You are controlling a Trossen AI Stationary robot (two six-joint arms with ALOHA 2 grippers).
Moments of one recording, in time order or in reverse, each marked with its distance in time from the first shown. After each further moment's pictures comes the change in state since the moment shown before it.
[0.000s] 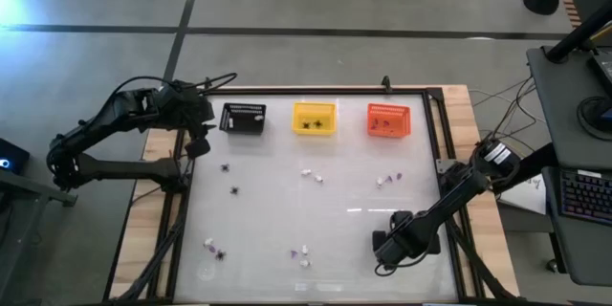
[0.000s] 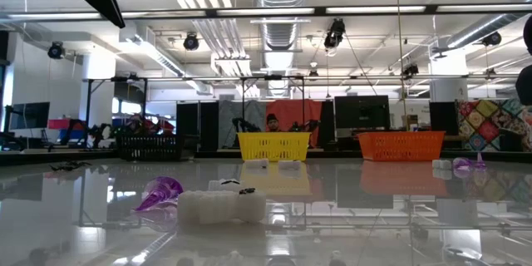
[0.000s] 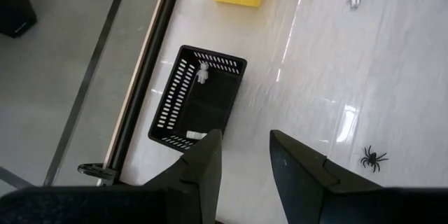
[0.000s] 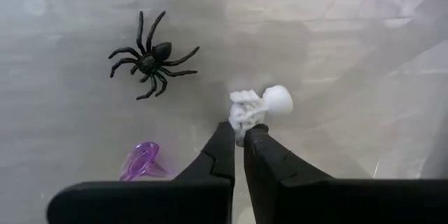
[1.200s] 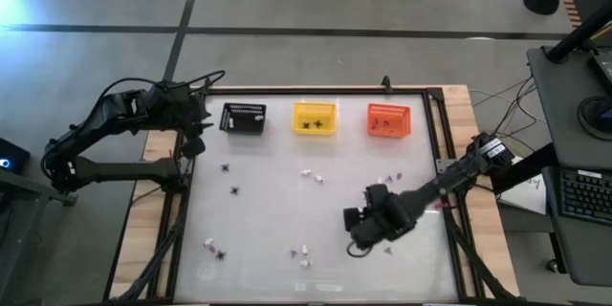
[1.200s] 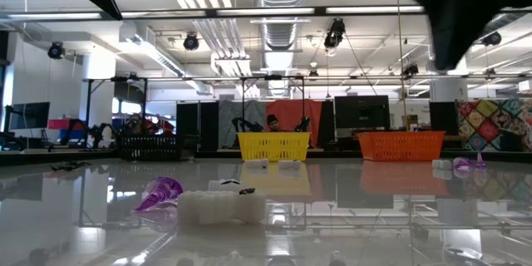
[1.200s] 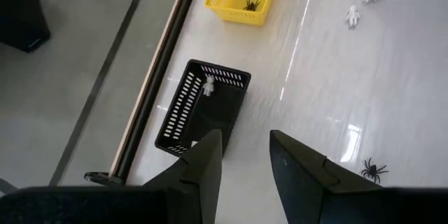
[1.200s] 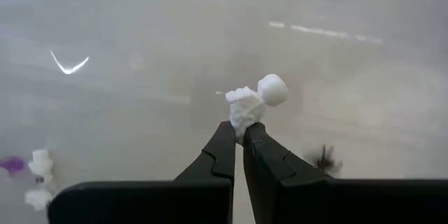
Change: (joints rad) left arm 0.000 -0.063 0.000 0.020 0.001 -0.002; right arm -0.232 -0.042 0.418 -0.341 0.417 -0.396
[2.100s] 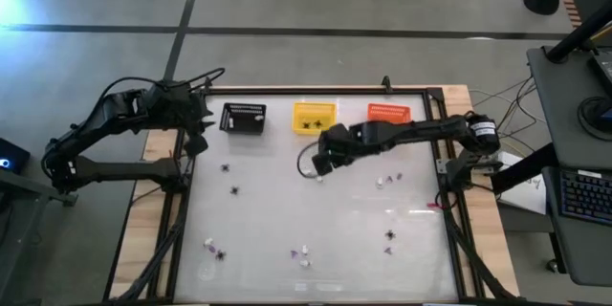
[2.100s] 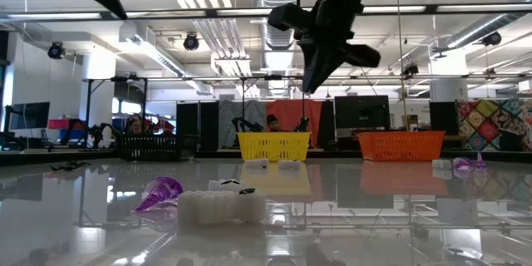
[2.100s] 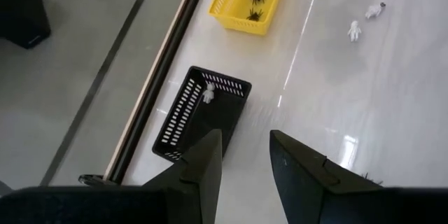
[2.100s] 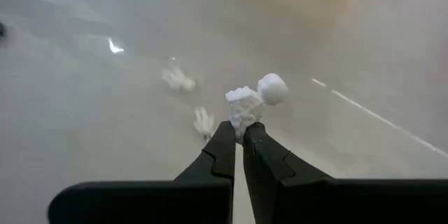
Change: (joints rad) left arm 0.000 0.014 0.000 0.035 0.000 -0.044; right arm -0.565 -0.001 0.006 0.358 -0.083 -0.954
